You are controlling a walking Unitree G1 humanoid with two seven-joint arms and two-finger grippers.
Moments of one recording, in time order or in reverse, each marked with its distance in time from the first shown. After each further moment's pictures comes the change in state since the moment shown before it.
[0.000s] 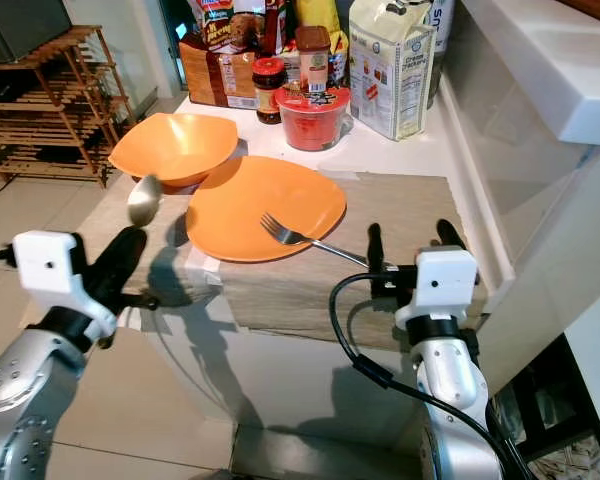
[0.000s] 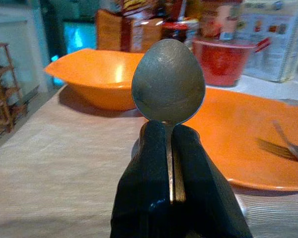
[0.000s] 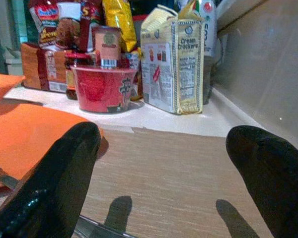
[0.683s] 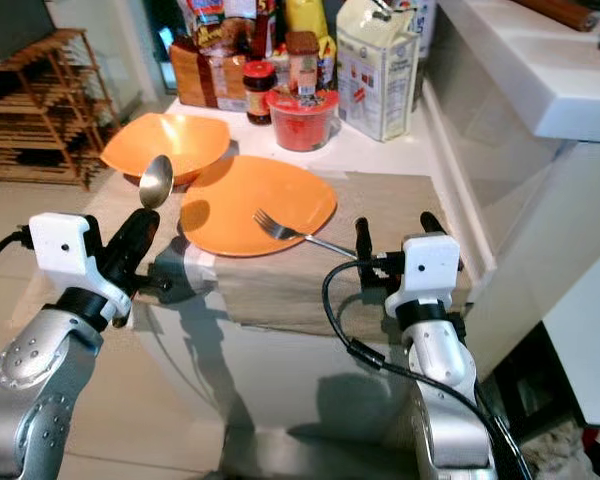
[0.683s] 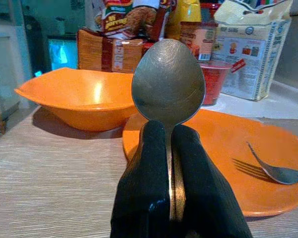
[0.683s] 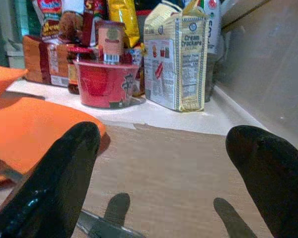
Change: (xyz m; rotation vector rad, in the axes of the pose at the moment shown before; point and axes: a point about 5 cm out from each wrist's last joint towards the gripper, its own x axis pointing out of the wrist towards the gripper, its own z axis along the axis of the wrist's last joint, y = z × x) left arm 0.018 -0.004 0.006 0.000 -0.065 -0.016; right arm 0.017 0.004 -0.008 0.015 0.032 0.045
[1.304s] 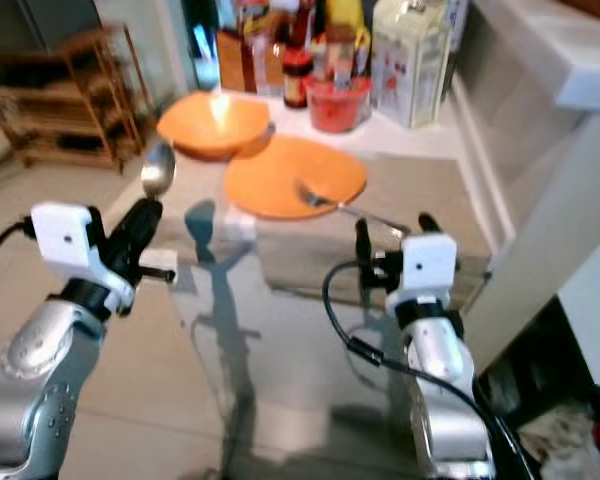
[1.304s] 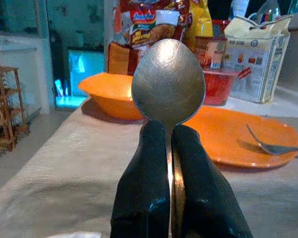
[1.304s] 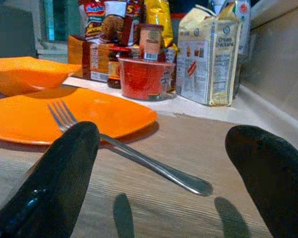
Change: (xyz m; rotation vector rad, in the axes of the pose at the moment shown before) left arm 0.005 0.002 0.001 0.012 -0.023 -0.013; right arm 0.004 0.000 -0.005 -0.003 0.011 0.010
